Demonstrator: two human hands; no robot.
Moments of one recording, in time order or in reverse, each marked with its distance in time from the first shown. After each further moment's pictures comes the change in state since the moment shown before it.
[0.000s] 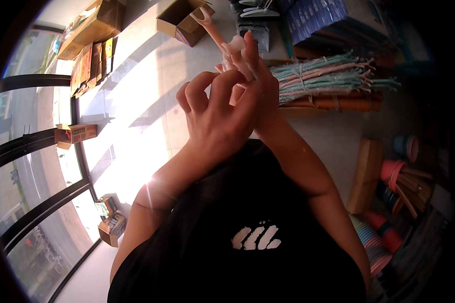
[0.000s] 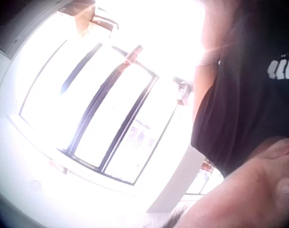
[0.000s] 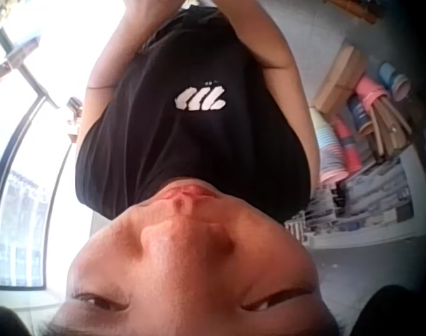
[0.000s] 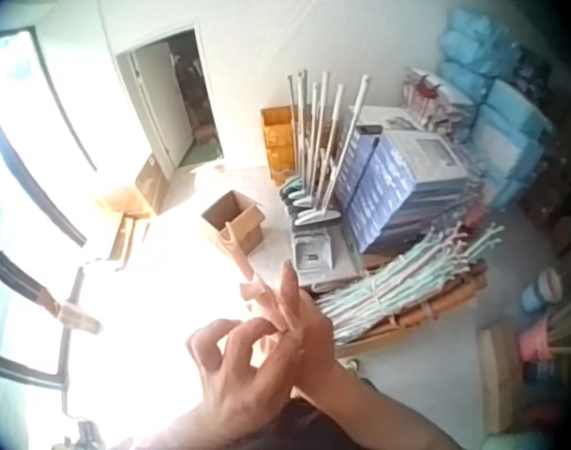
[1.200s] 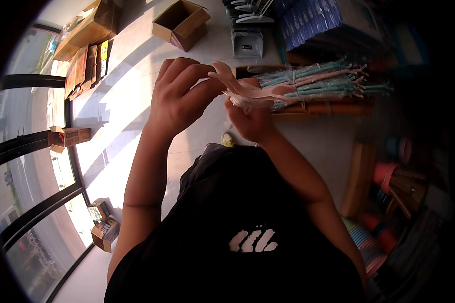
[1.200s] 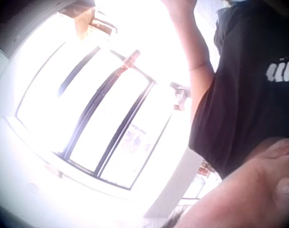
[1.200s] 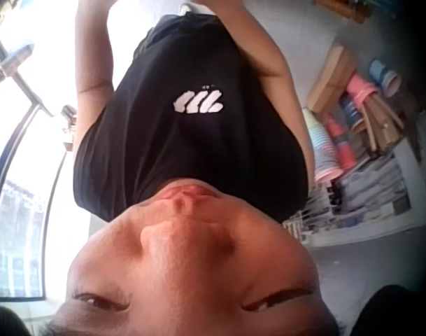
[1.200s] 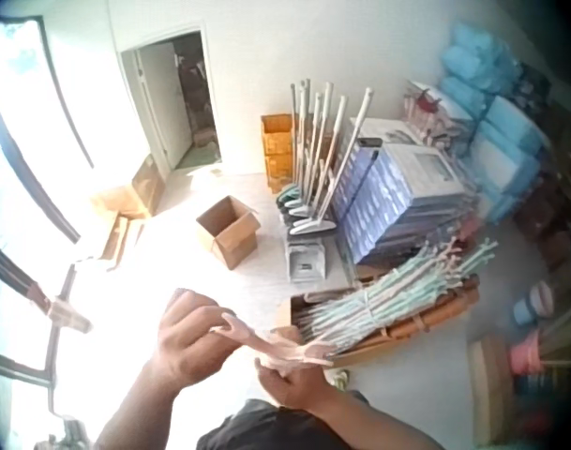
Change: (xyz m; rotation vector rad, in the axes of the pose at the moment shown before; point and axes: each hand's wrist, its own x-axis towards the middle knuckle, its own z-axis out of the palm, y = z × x) left_hand 0.025 -0.082 0.002 -0.276 -0.029 0.270; right_hand -0.037 0.017 0.000 0.748 -0.144 0.310
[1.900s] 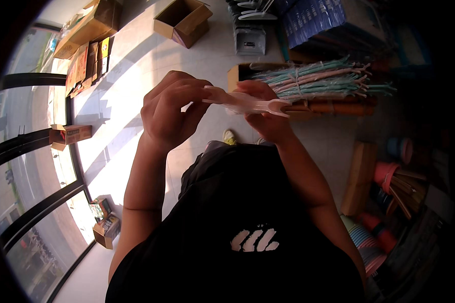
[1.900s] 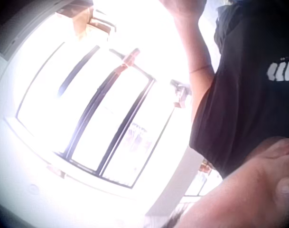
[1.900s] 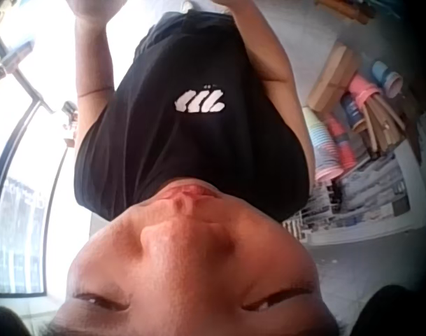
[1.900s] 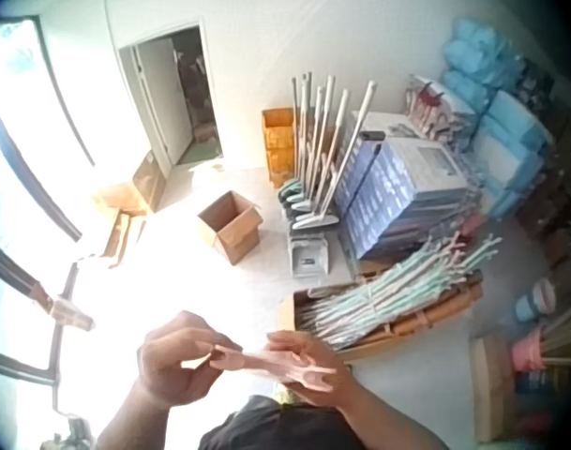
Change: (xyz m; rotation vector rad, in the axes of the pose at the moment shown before) left_hand -0.008 0.011 -0.012 -0.413 0.156 -0.194; right_hand -0.004 -0.003 -0.026 0.343 -0.177 0.181
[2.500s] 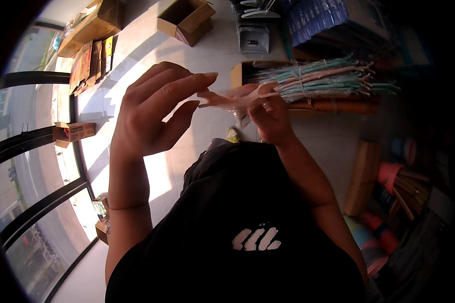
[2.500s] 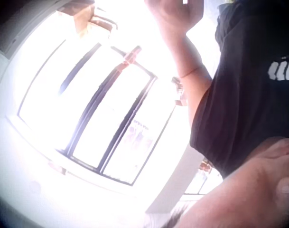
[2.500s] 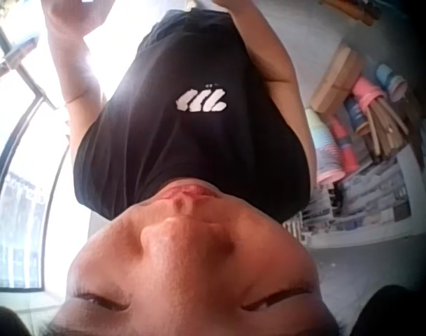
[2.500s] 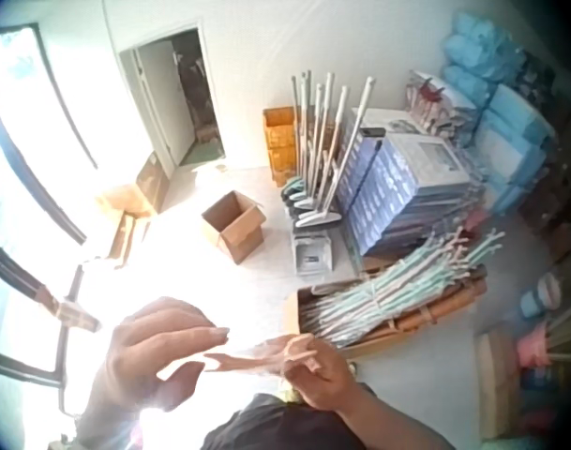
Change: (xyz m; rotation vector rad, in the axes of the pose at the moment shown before) left_hand 0.037 0.032 -0.041 0.095 -0.406 -0.035; right_hand -0.006 -0.004 0.001 -0.048 -0.030 -0.169
